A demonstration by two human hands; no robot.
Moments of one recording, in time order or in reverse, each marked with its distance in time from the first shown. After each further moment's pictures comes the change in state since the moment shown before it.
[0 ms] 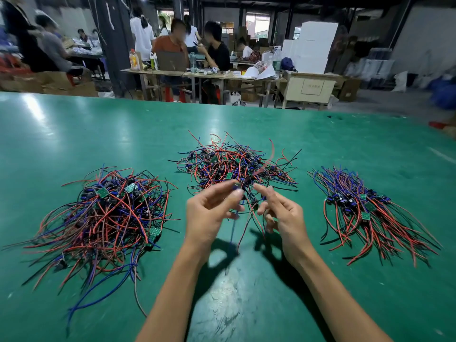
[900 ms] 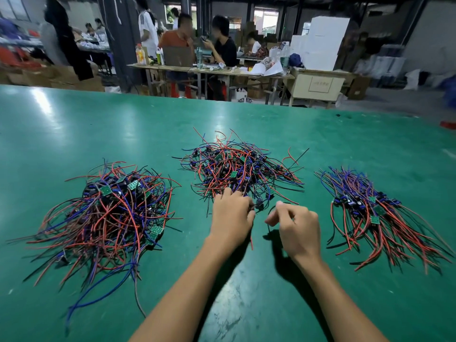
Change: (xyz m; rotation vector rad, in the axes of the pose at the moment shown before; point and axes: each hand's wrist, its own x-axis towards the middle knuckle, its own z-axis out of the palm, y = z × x) left_hand 0.041 -0.049 0.018 1.559 -0.211 0.270; right_hand 0.003 0.014 -0.020 -0.832 0.212 -0.169
